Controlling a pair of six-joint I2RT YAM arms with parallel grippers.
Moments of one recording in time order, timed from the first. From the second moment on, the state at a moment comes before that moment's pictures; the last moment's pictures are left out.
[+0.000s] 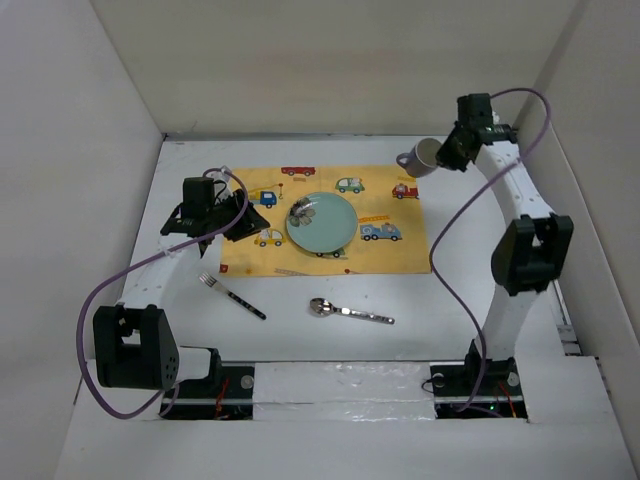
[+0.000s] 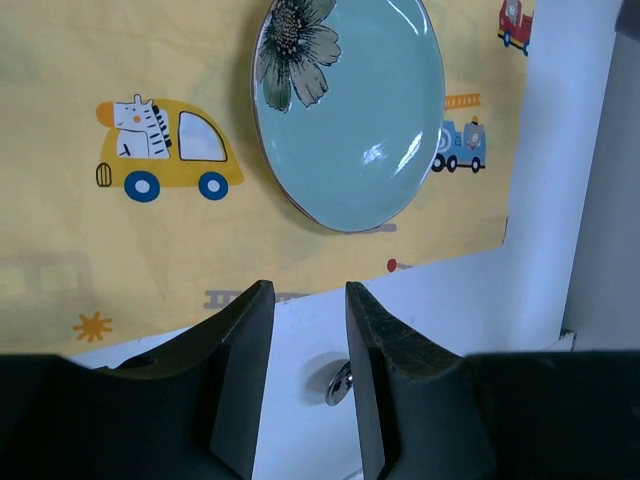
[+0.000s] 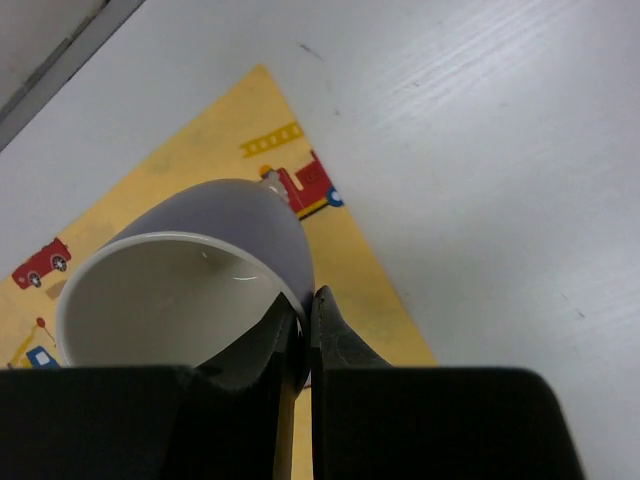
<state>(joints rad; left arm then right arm) -0.08 1.30 0.92 -0.36 0.45 -0.55 0.05 1.85 1.79 -0.76 0.14 0.66</state>
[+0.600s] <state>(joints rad) -0.08 1.30 0.92 -0.37 0.41 -0.54 0.11 2.38 2.40 -1.04 0.11 0.57</state>
